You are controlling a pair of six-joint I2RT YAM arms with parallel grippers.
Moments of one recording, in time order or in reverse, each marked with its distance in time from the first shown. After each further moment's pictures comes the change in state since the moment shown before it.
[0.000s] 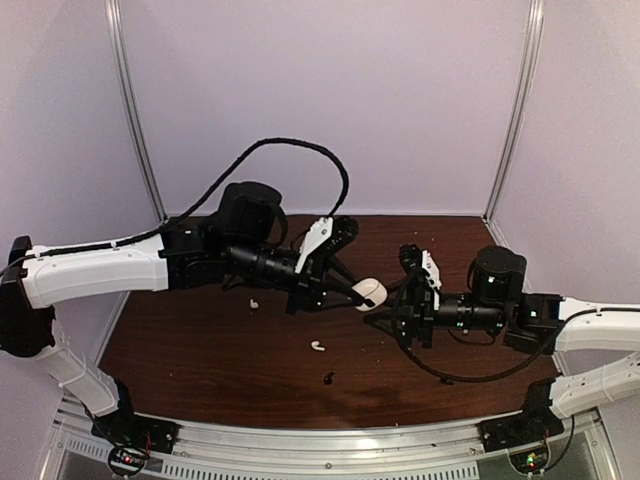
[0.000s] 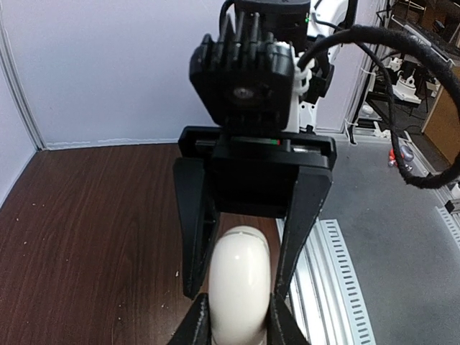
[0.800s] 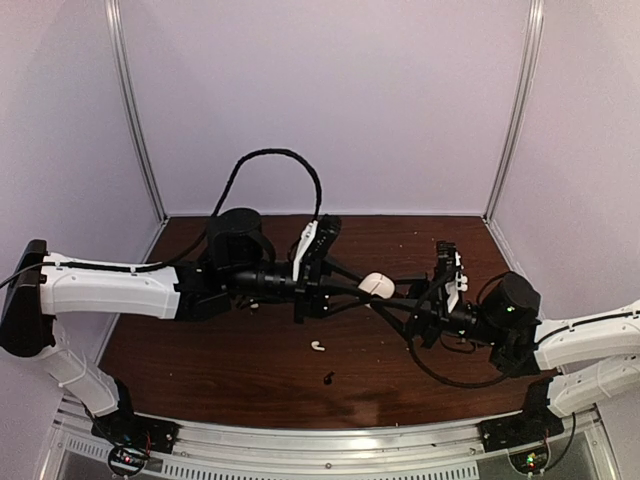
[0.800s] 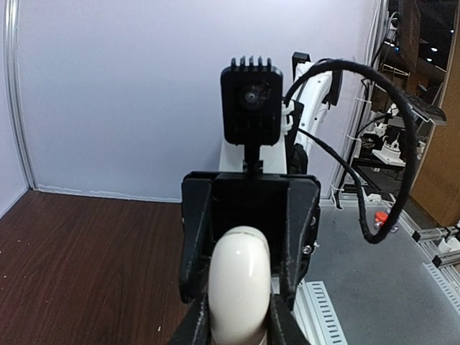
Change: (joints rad) left arm -0.007 0.004 -0.248 0.598 0.042 -0.262; right arm 0.000 0.103 -0.222 0.755 0.005 0.193
